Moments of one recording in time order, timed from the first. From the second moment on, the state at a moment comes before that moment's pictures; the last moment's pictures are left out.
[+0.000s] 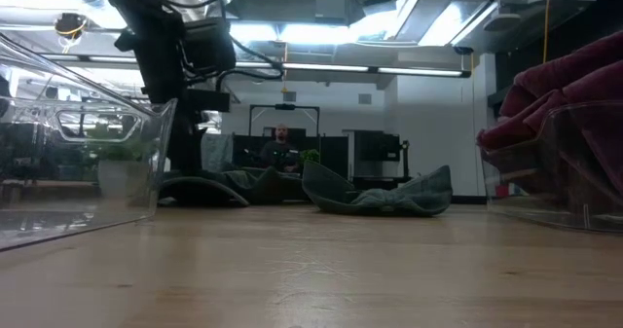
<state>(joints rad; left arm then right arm) 0.32 1.41 0.72 -0.49 -0.23 0.21 1.05 0.00 0.01 0.02 0.01 -0.01</state>
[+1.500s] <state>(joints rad) 0.39 1.30 1.01 -0.89 0.01 0.04 1.05 0.00 0.01 0.02 0.01 -0.01</state>
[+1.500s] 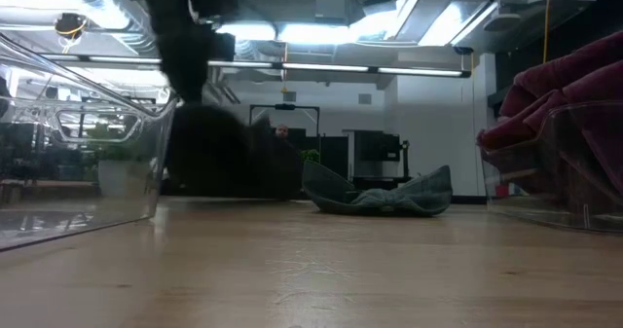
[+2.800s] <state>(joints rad) 0.31 1.19 1.16 -0.84 0.25 -0.64 1.05 0.00 0.01 0.02 0.01 -0.01</state>
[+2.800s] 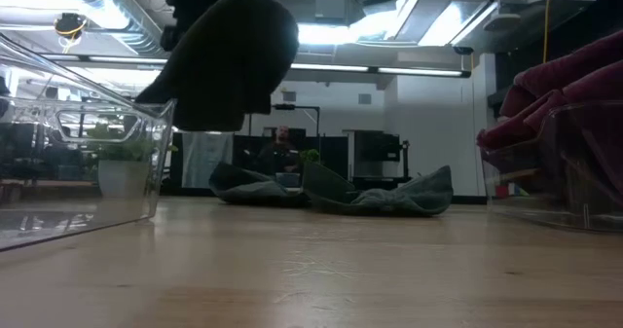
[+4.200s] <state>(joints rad) -0.67 0.97 1.16 -1.53 -0.07 -1.63 1.05 0.00 0.01 0.02 0.01 -0.01</state>
